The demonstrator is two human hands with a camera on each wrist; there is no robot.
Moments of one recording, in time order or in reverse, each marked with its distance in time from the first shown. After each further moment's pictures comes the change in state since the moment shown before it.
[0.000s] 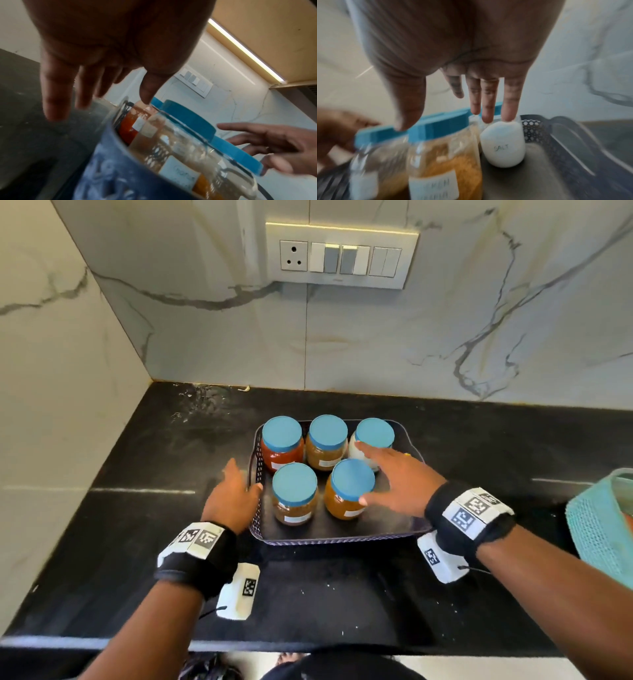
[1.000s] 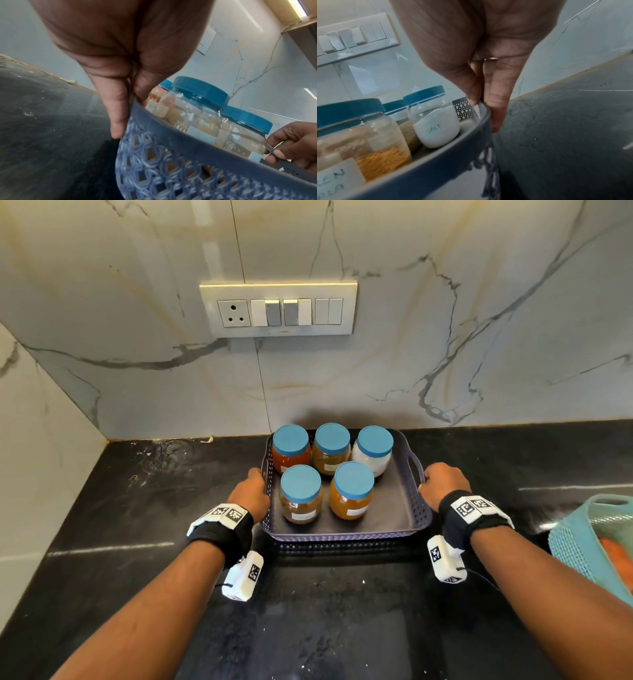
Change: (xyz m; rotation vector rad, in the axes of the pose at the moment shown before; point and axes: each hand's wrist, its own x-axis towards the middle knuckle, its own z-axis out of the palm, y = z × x) left_hand 0.105 0.112 0.036 0.245 -0.184 0.114; right_hand 0.056 0.151 -0.042 -0.005 0.260 0.697
